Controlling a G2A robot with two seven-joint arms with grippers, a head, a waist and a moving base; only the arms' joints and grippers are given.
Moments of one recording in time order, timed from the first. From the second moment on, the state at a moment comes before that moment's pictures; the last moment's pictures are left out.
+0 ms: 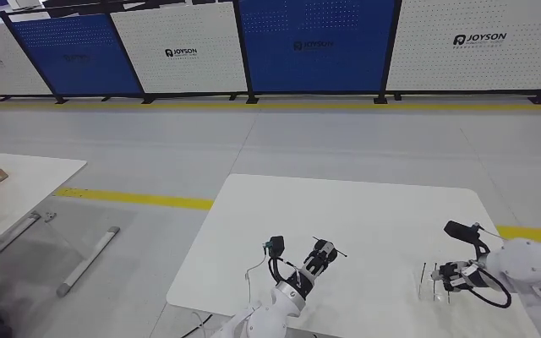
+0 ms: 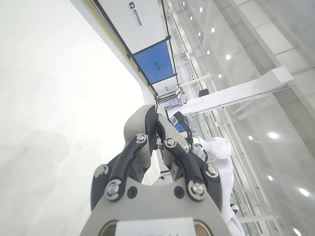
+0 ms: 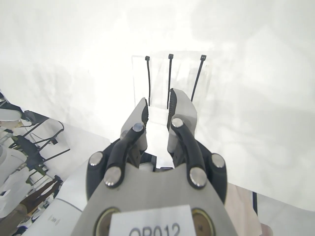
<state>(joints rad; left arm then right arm) 1.52 -1.28 -0.91 -1.77 0.04 0.02 0.17 -1.01 -0.79 1.10 -1.52 -0.42 0.34 1.37</state>
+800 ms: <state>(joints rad) 1.52 -1.28 -0.91 -1.77 0.04 0.02 0.17 -0.91 -0.87 0.98 -1.38 -0.53 0.34 1.39</state>
